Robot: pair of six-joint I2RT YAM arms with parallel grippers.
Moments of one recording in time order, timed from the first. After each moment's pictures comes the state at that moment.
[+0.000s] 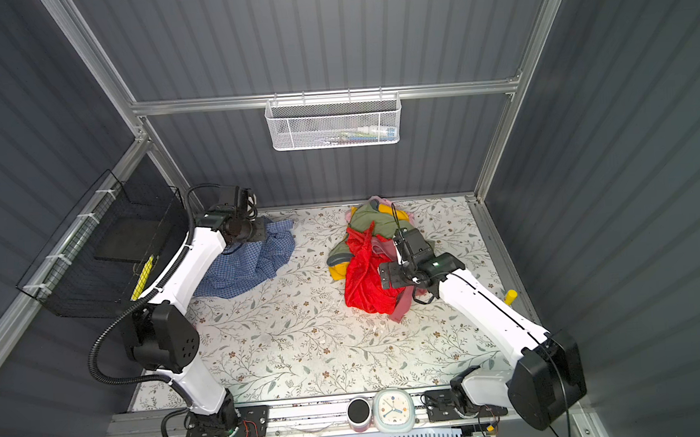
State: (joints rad) left arm -0.19 1.78 1.71 -0.82 -0.12 -0.11; right arm 0.46 1.28 1.04 -0.70 0.08 0.29
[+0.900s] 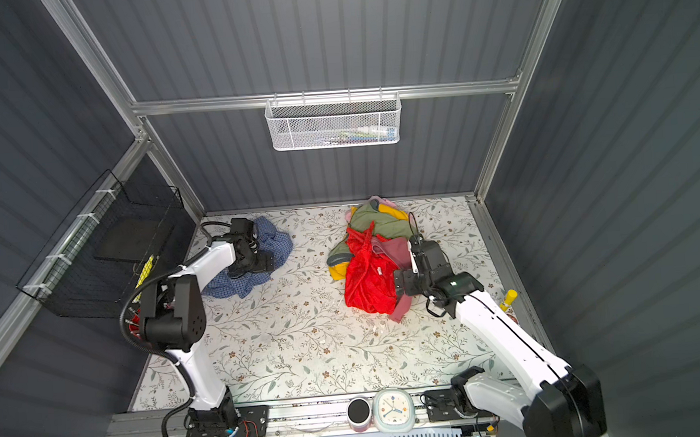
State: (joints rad) left arm -0.12 1.83 1.34 -0.65 -0.09 -0.15; right arm 0.37 1.05 0.81 -0.54 0.14 0.16
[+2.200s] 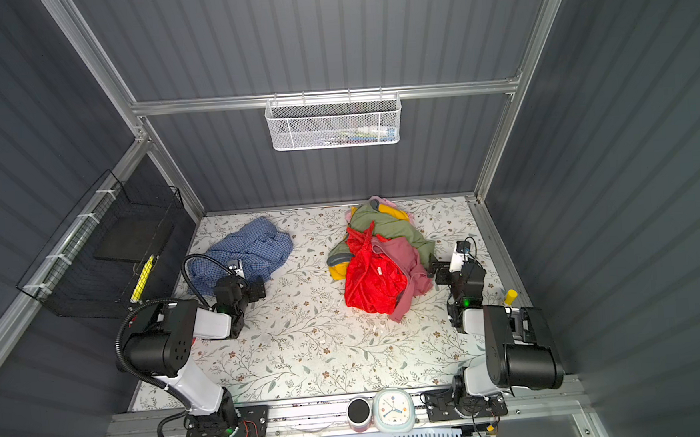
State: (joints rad) left arm -0.07 1.72 0.46 0.79 -0.17 -0.01; right arm -0.12 1.46 0.32 0.90 -0.14 0.07
